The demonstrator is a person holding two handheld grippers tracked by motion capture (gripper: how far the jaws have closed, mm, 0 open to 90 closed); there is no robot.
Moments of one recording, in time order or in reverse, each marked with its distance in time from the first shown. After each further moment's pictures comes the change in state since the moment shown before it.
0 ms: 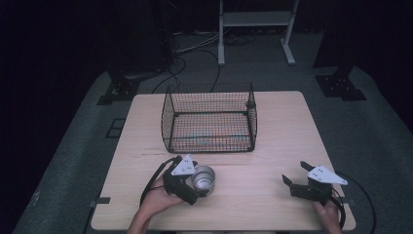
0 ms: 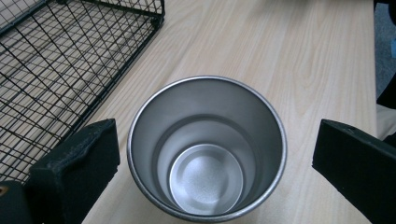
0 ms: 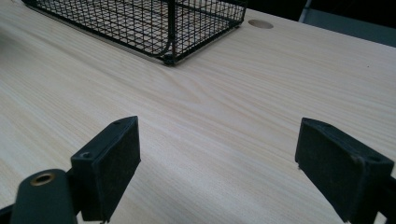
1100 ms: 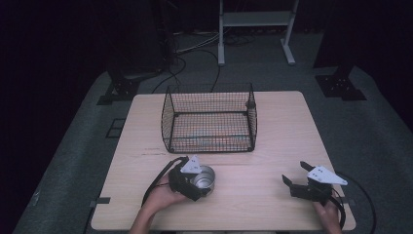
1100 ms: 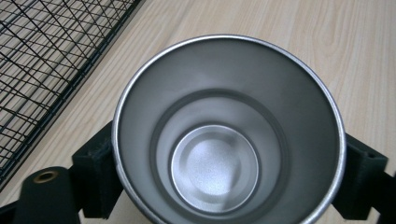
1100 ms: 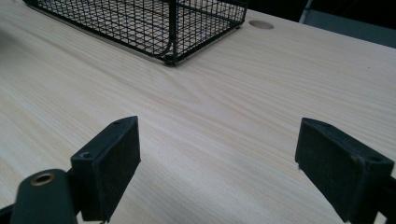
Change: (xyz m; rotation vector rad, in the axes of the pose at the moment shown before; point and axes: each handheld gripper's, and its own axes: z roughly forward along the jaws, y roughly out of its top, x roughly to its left) left arm 0.008 -0.005 0.023 0.108 -0.035 0.005; right arm 0.000 0.000 0.000 -0.003 0.002 -0.006
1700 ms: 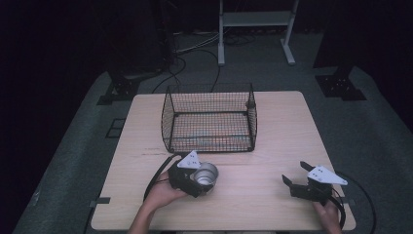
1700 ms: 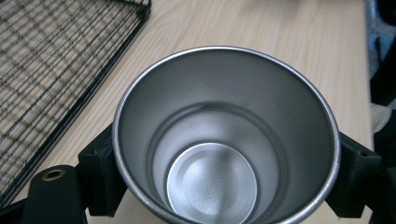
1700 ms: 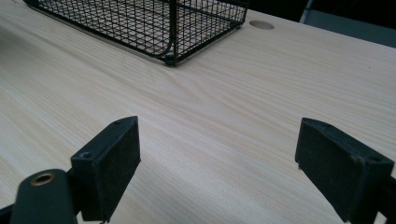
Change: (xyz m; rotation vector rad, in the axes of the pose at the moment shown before) left arm 0.002 0.018 -0.014 -0.077 -0.067 -0.008; right arm 0.000 0.000 0.000 0.000 0.002 0.001
